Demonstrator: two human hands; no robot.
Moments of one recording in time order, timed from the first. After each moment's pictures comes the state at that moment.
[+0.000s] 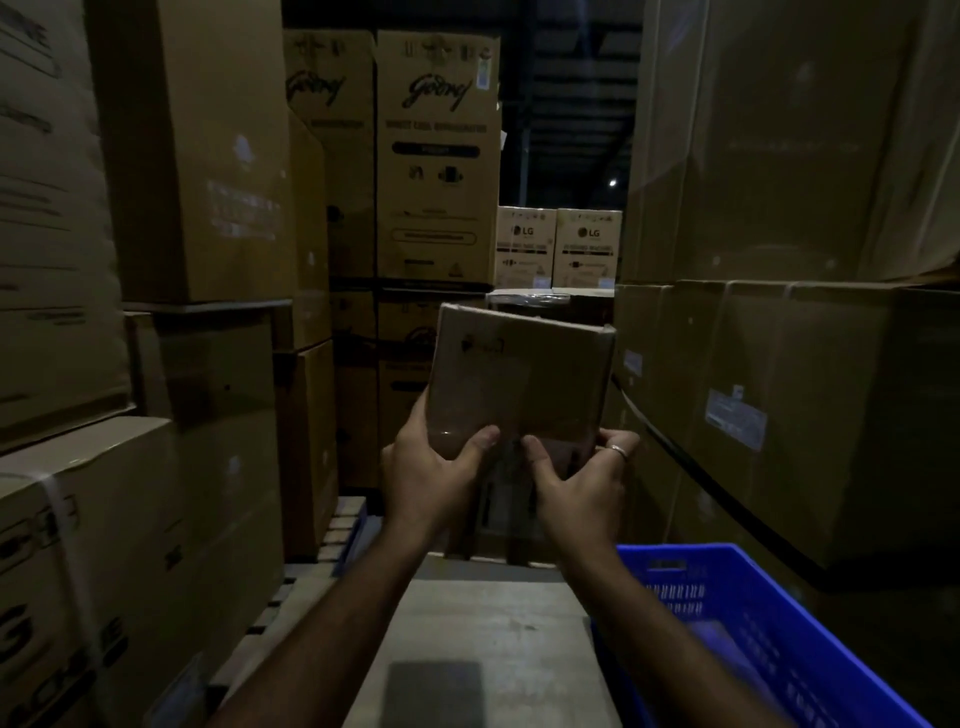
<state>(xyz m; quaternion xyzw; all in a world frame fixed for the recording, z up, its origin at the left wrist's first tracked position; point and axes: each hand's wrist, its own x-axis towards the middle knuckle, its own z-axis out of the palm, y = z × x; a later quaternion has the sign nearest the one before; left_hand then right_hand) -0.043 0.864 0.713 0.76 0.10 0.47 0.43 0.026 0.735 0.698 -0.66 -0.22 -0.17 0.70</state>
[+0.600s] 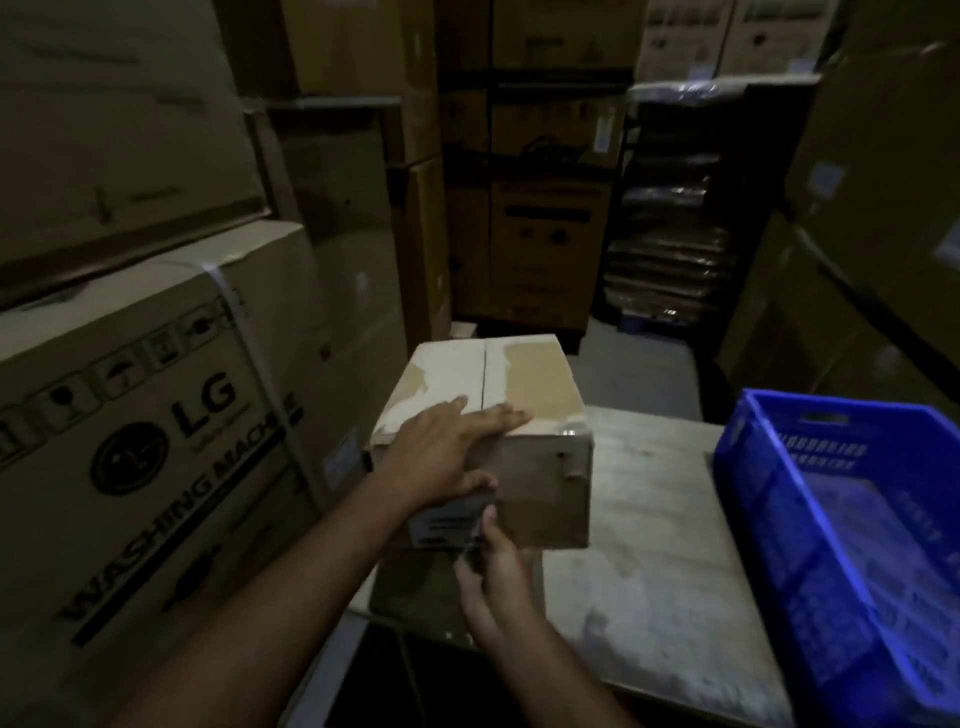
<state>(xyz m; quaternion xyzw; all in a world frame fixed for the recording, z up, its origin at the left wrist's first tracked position) -0.133 0.976 0.553 0.99 0.11 0.08 0.06 -0.107 0.880 0.429 -0.34 0.18 0.39 0.84</state>
